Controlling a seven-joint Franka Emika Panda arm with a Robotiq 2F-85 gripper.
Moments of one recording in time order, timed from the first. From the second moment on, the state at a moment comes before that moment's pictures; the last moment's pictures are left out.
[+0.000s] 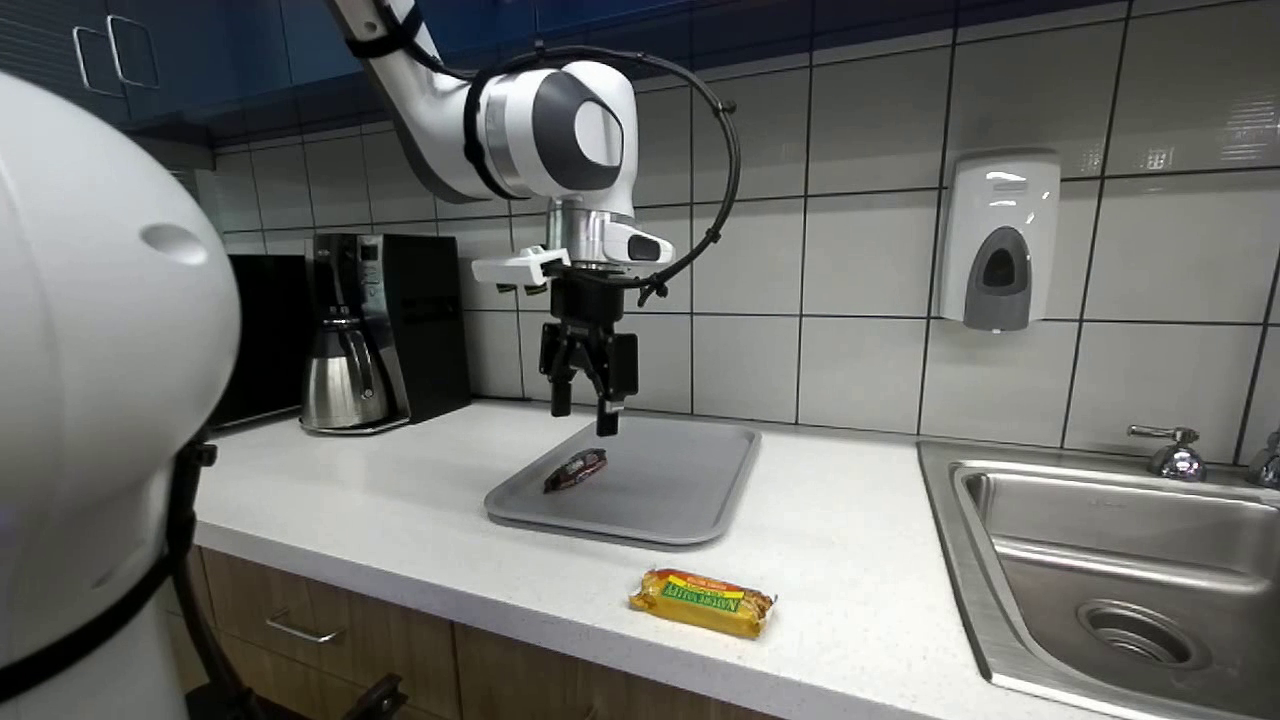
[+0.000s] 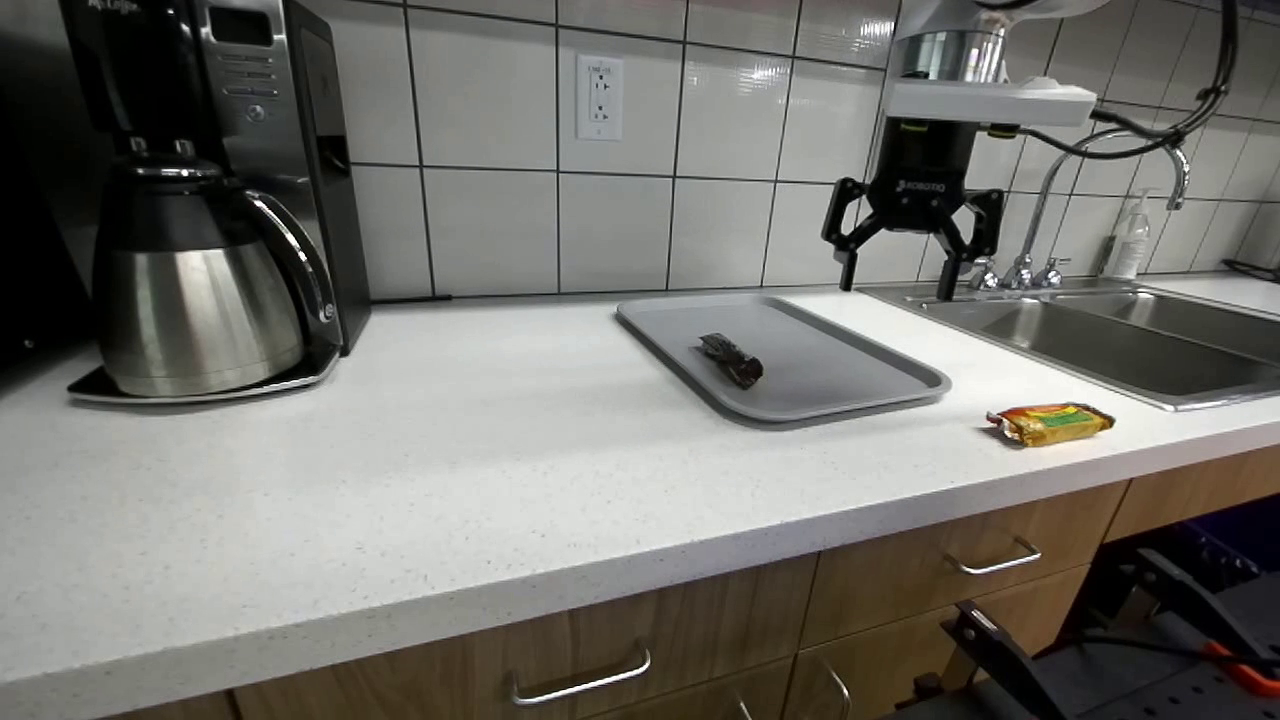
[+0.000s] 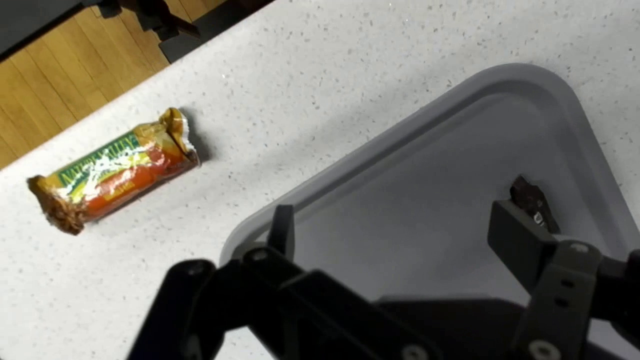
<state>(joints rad) 0.02 -0.17 -0.04 -2.52 0.04 2.28 0.39</state>
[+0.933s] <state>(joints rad) -0.21 -0.31 -0.05 -2.69 0.01 2.33 0.66</state>
